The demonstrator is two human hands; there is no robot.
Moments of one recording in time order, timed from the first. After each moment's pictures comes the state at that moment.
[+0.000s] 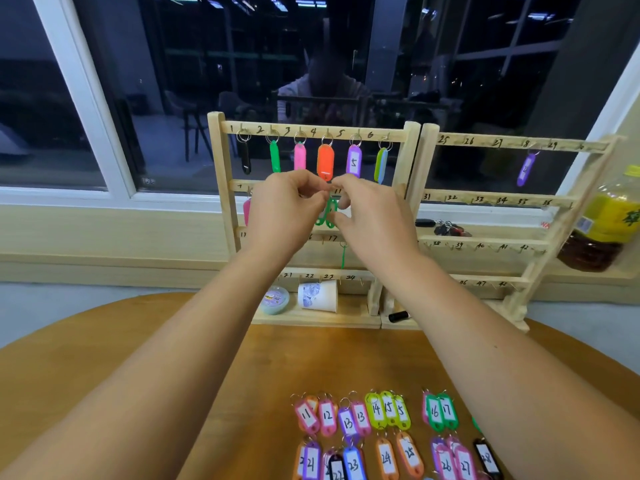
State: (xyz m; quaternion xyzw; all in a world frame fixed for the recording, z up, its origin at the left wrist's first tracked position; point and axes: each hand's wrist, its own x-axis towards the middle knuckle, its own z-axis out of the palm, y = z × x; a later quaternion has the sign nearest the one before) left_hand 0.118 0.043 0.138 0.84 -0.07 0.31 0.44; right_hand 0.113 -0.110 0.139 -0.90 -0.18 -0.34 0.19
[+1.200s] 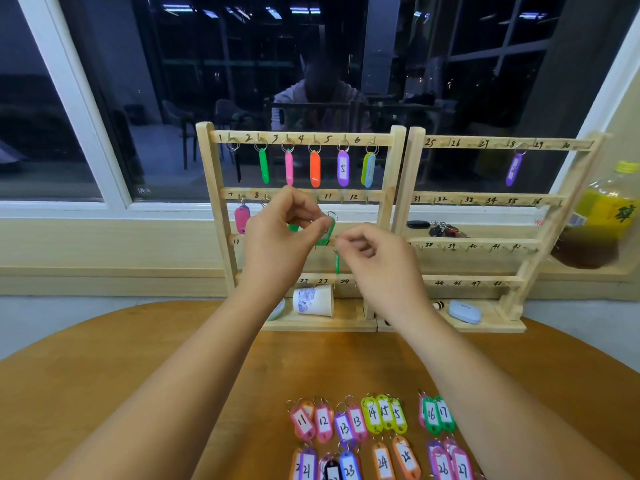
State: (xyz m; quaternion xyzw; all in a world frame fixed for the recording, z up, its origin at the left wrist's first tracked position) left_hand 0.089 0.031 0.109 0.78 -0.12 0.33 0.51; right_hand 0.076 -0.135 0.095 -0.83 -0.12 -0.22 0.50
